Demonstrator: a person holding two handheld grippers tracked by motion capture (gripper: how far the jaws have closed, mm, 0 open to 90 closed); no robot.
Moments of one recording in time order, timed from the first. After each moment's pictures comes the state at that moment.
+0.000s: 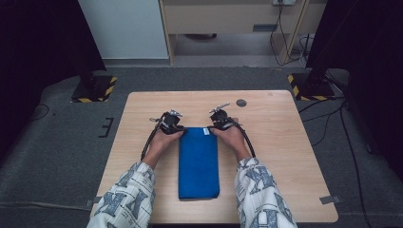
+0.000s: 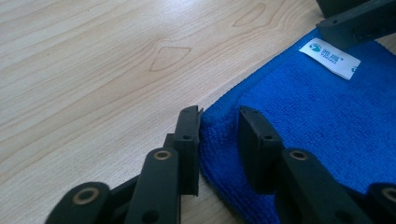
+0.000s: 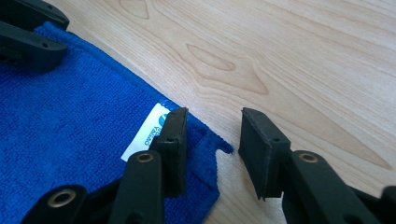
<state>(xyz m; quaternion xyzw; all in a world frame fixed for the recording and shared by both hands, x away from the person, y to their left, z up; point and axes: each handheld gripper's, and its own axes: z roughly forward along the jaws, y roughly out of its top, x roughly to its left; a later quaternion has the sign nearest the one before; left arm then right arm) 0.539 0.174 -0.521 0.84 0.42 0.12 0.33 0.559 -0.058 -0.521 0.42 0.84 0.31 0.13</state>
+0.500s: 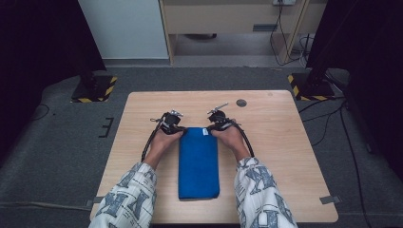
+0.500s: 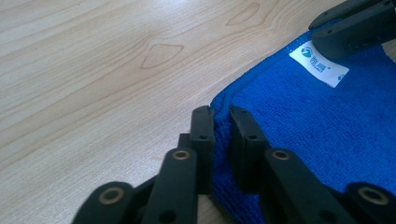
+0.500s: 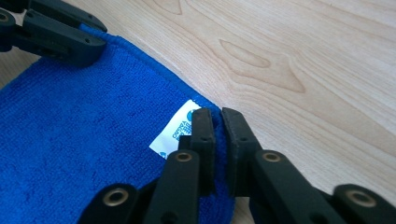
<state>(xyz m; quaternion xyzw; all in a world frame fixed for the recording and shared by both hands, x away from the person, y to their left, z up) 0.538 0.172 -0.521 0.83 0.43 0.10 0.33 0.556 -0.053 -0.519 0.40 0.85 0.32 0.09</state>
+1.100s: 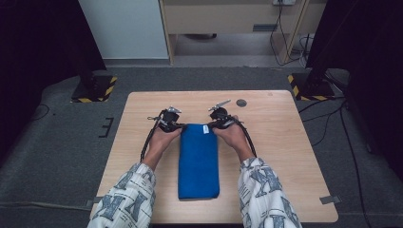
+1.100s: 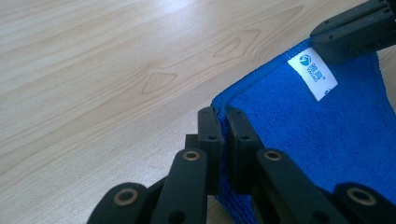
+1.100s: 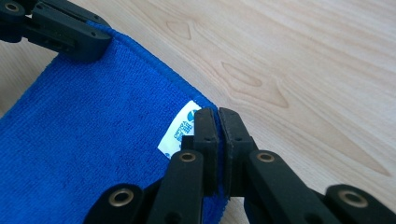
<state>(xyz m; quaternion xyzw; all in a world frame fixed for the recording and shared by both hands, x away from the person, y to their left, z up) 0.531 0.173 -0.496 0.82 0.43 0.11 0.36 0.547 -0.059 -0.491 0.39 0.85 0.33 0.10</state>
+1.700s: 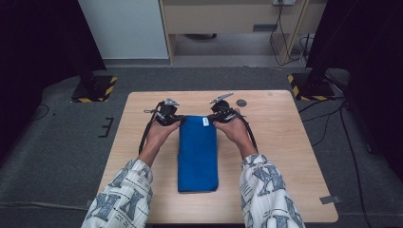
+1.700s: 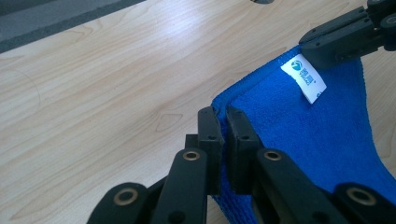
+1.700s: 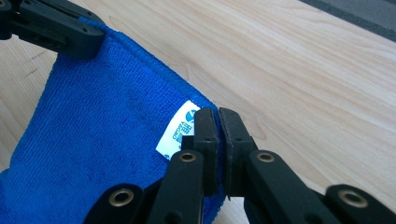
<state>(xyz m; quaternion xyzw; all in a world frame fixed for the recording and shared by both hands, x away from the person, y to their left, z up) 0.530 0.174 -0.456 0.82 0.41 0.14 0.38 0.549 -0.062 -0.458 0.37 0.84 0.36 0.12</state>
